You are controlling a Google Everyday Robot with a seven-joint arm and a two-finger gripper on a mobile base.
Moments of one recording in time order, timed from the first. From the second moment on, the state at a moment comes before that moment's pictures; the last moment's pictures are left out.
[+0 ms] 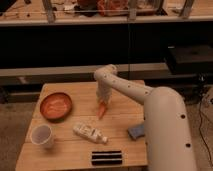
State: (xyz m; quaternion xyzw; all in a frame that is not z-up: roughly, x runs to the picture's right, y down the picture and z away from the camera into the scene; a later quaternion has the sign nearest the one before) arm -0.014 0.088 0.927 -0.26 -0.25 -0.54 0.76
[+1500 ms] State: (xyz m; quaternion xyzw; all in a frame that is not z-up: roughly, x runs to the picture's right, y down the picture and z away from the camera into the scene) arm -0.006 0.103 0.913 -0.26 -0.25 -0.53 0.77
